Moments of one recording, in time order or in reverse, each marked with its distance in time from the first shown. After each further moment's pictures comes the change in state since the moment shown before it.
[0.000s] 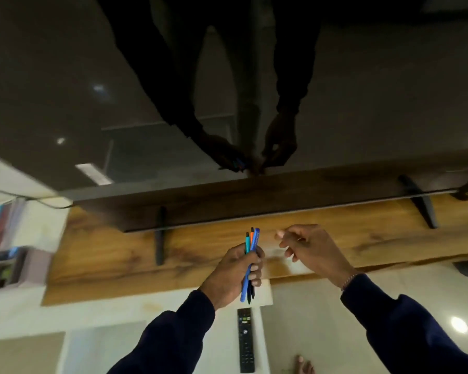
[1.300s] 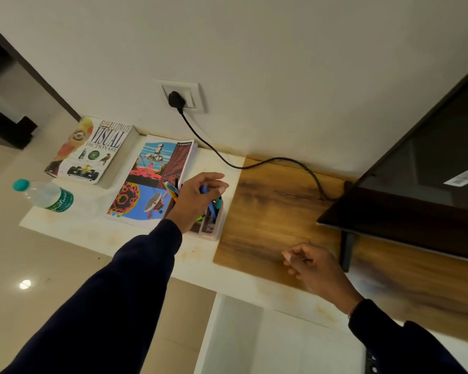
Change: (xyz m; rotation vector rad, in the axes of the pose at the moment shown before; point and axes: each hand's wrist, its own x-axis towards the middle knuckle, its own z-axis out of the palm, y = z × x) left_hand -0.204 0.097 -0.500 0.346 0.691 0.512; right_hand 0.047 -0.153 0.412 0.023 -0.304 -0.023
